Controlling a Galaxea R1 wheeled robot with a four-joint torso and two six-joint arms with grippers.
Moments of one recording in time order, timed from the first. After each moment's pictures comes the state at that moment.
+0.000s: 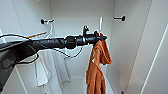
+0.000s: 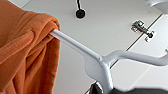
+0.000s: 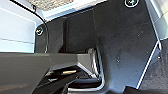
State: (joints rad) left arm -0.18 2.65 -1.34 0.33 -0.05 -1.32; right arm -1.63 3.08 -2.71 -0.14 0.13 0.18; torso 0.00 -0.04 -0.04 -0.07
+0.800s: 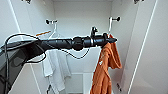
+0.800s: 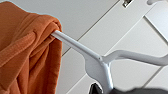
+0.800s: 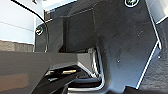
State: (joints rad) left arm -0.17 2.76 -1.34 0.33 -0.05 -1.31; right arm -1.63 3.08 -2.71 -0.14 0.13 0.18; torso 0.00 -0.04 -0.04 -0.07
